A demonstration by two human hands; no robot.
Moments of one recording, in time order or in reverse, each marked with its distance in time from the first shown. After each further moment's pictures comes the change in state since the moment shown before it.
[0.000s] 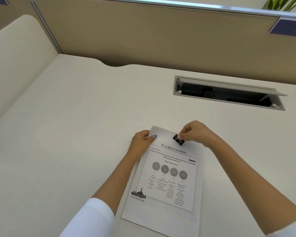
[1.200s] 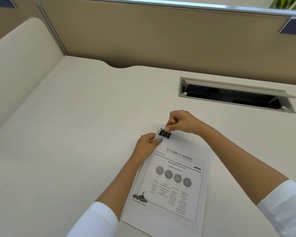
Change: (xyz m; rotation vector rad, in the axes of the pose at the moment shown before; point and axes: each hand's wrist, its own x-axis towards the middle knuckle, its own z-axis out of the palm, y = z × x) left_hand 0.006 -0.006 -0.001 -0.025 -0.047 0.018; right_hand 0.043 -0.044 0.011 0.043 -0.127 -0.408
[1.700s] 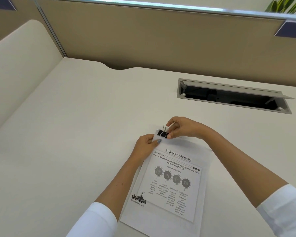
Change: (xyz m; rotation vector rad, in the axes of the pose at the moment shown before) left_hand -0.004 0.006 -0.001 -0.044 -0.019 -0.036; right_hand -0.005 0.016 -0.003 0.036 -0.200 0.164
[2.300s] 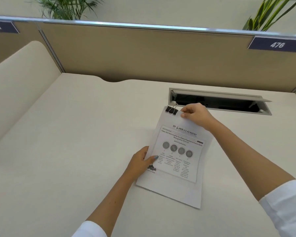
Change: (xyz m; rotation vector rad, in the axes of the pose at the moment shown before) left_hand -0.048 -0.006 0.003 0.164 -0.091 0.147; right_hand -0.049 -0.012 -0.049 -0.111 0.597 -0.091
